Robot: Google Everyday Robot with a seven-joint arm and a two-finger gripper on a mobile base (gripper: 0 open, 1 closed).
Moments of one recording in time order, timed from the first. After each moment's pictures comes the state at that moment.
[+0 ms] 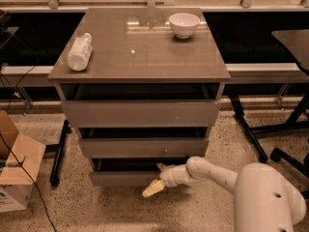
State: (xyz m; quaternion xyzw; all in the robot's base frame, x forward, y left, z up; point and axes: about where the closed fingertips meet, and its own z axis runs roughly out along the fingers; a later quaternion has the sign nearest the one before) arm 0.597 0.003 0.270 -0.43 0.76 0.37 0.31
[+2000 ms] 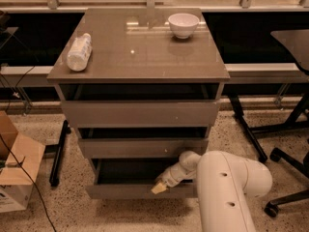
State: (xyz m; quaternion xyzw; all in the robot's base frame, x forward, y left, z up) arm 0.605 -0.023 0.188 -0.48 0.80 0.31 0.16
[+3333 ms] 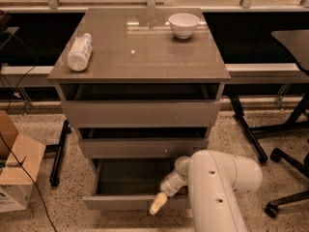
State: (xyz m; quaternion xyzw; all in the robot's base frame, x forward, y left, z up) arm 0.550 -0.022 0.163 -0.50 0.80 0.33 0.08
